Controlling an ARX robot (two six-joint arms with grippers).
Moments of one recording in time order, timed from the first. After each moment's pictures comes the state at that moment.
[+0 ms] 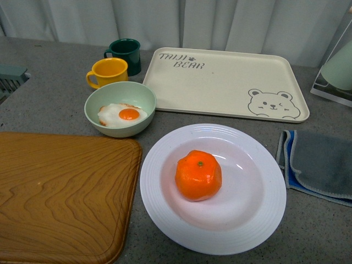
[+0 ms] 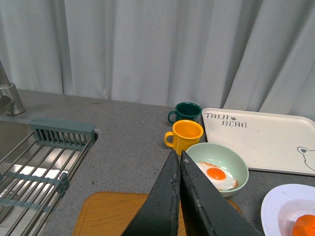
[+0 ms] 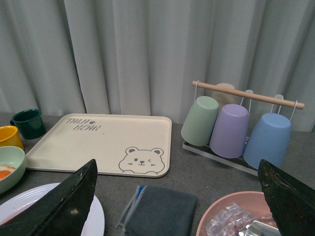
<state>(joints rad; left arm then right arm) 0.00 0.31 0.02 0.31 0.00 -0.01 0.00 0.00 0.01 0.00 0.00 0.00</state>
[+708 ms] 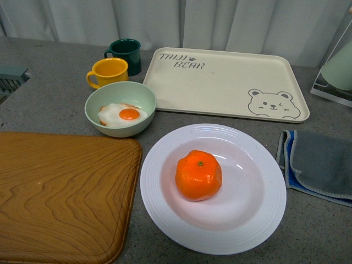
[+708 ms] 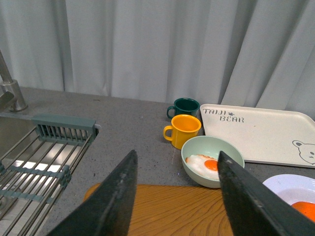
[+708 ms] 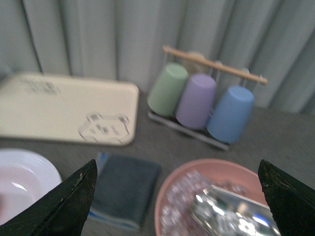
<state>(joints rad) 0.00 0.00 0.02 0.00 0.00 -0.01 0.12 0.21 0.07 -0.08 0.25 -0.13</state>
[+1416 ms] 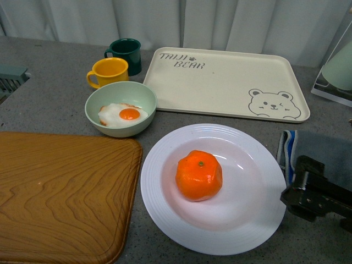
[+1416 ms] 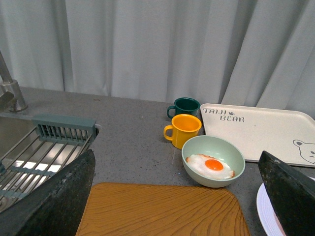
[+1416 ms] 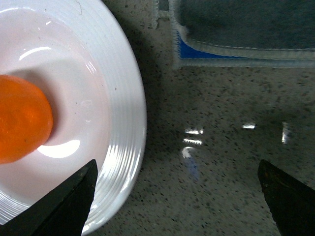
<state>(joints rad) 0.00 0.00 0.02 0.00 0.00 -0.01 0.28 1.64 0.47 0.10 -0.05 0.62</state>
